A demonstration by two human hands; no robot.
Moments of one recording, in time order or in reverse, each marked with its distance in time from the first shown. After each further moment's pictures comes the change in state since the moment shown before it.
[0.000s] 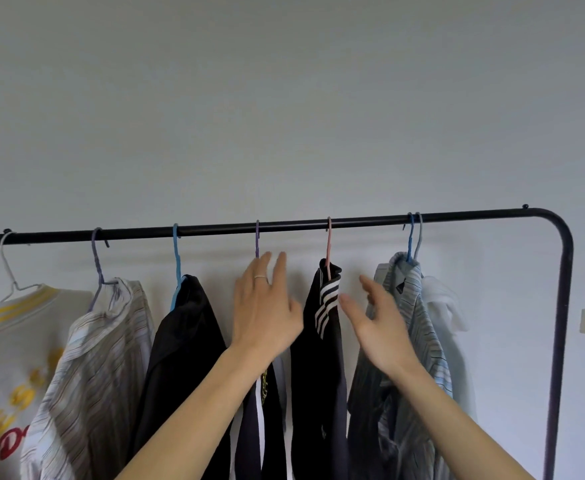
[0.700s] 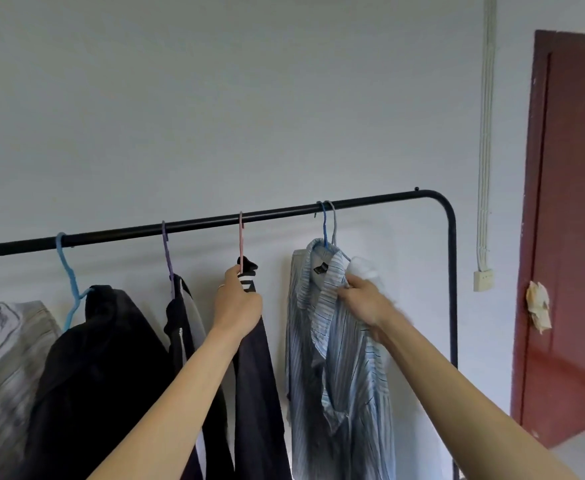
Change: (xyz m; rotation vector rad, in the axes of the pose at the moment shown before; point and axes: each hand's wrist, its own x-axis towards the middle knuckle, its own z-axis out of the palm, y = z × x) left_hand 0.019 0.072 0.044 -0.803 -0.212 -0.331; right_hand 0.032 0.049 -0.097 0.070 -0.040 0.301
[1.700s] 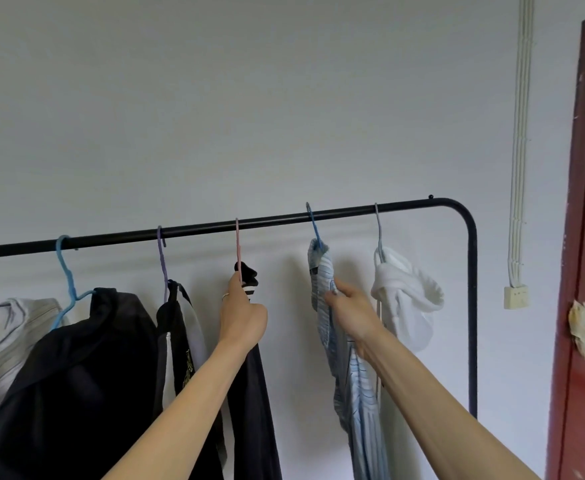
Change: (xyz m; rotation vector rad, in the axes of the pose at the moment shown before) left_hand 0.007 -0.008 0.038 0.017 0.141 0.042; right_hand 0.009 0.001 -0.003 0.128 -0.055 -0.058
